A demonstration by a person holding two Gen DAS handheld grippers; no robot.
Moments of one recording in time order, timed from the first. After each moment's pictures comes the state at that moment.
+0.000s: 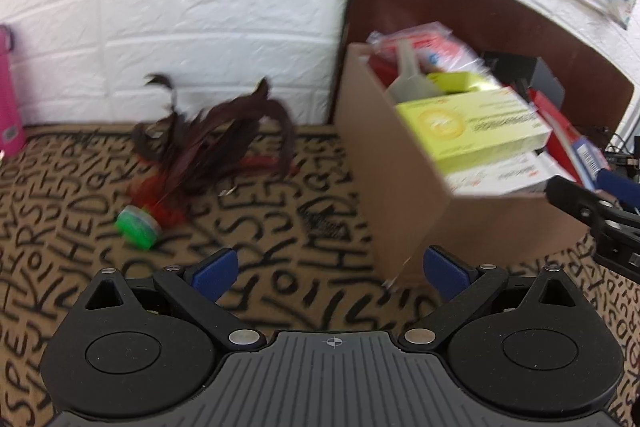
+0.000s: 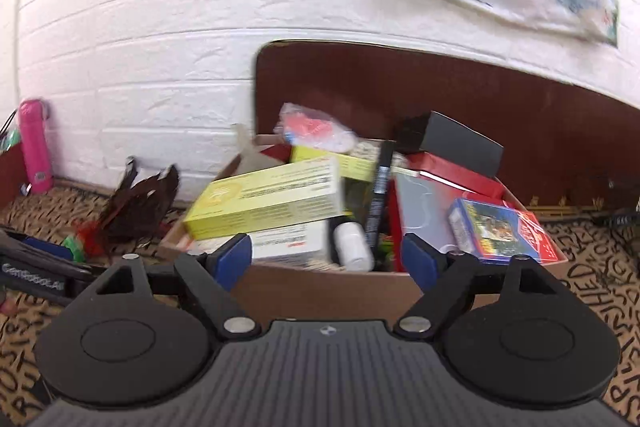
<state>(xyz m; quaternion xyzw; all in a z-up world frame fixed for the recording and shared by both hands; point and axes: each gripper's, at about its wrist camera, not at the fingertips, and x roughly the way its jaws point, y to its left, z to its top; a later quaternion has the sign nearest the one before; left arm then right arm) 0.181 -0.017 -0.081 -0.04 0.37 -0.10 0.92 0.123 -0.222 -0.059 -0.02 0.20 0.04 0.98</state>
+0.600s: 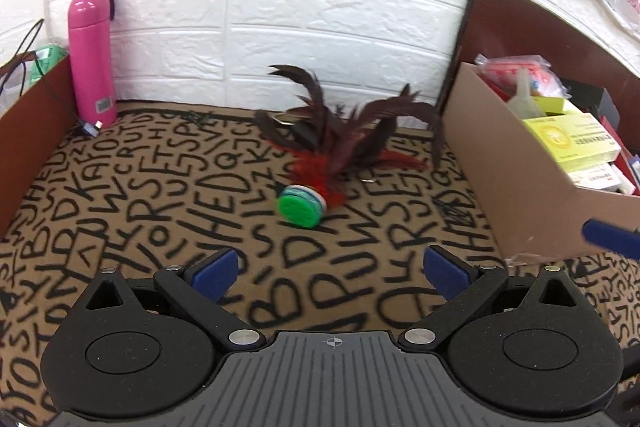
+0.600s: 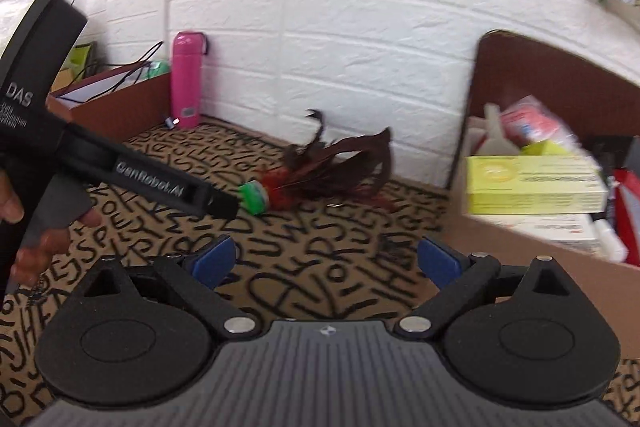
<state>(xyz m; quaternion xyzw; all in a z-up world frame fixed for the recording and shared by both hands) 0.164 0.101 -0.076 -0.05 0.36 -0.05 0.93 0.108 -0.082 -0.077 -0.08 0.24 0.22 0.94</state>
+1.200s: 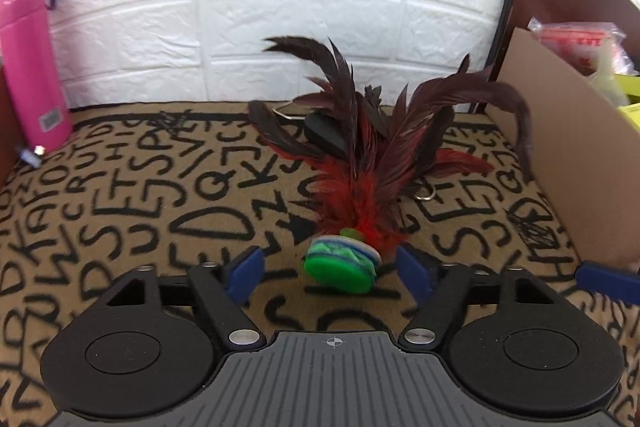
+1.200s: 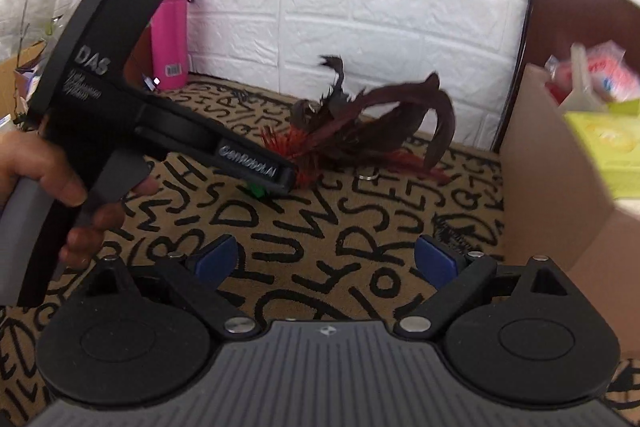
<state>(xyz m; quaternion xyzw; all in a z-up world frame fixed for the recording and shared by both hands) 0.276 0.116 -0.133 -0.02 0.40 -0.07 0.92 0.180 -0.035 -0.130 -0.07 0.31 0.20 0.93</state>
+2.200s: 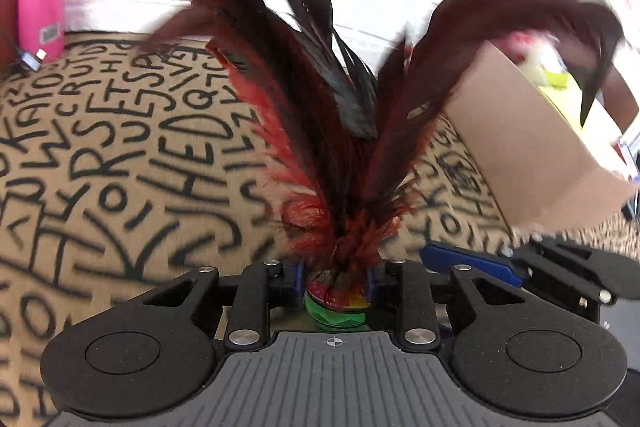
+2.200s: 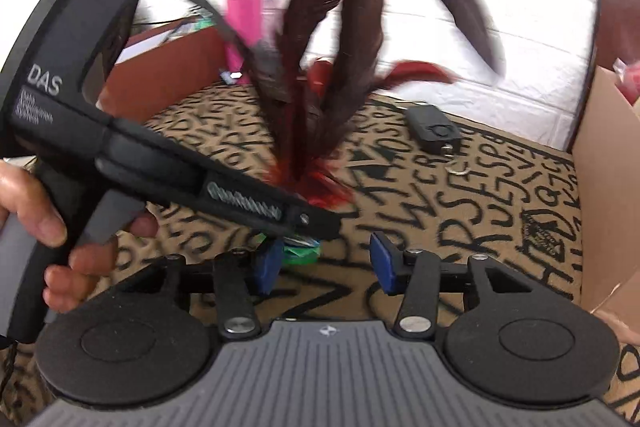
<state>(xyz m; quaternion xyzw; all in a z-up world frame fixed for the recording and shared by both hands) 0.179 0.138 -0.130 -0.10 0.41 -0.15 0.89 0.135 -0.008 -0.115 -0.07 0.31 0.31 0.90</state>
